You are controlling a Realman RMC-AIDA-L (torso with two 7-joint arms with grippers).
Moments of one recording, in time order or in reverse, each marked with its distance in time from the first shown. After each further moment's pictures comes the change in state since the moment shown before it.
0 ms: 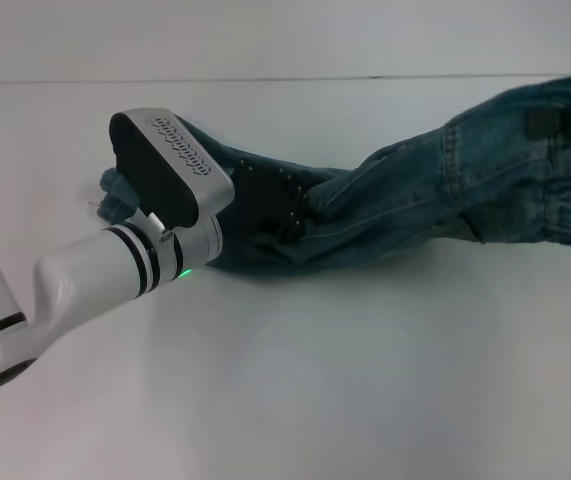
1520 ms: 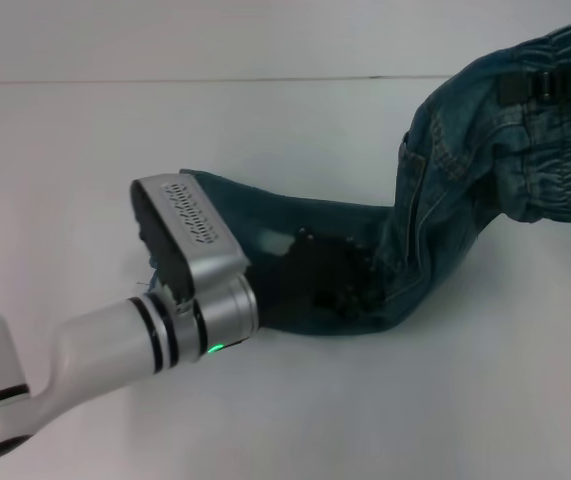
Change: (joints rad) left arm 0.024 0.000 -0.119 -0.165 0.209 0.266 -0.068; right arm 0.072 -0.004 -0.026 -0.001 0.020 -0.010 0.010
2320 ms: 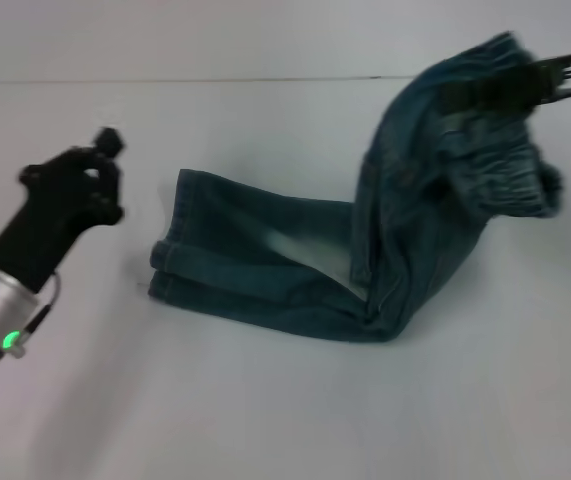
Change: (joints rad) left arm 0.389 0.012 -0.449 0.270 -0.011 0.336 -0.035; right arm 0.064 0.030 -0.120 0.036 -0.002 0.122 -0.026
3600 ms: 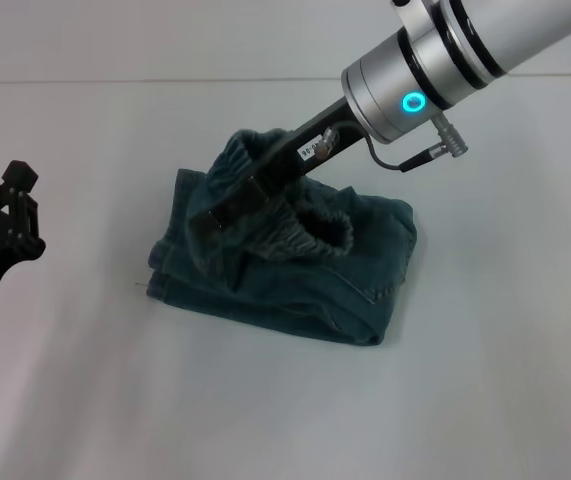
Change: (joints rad) left arm 0.135 0.001 -0.092 0.038 0.008 0.086 -0.046; right arm 0.344 0.190 -0.489 0.166 -0.054 0.396 0.095
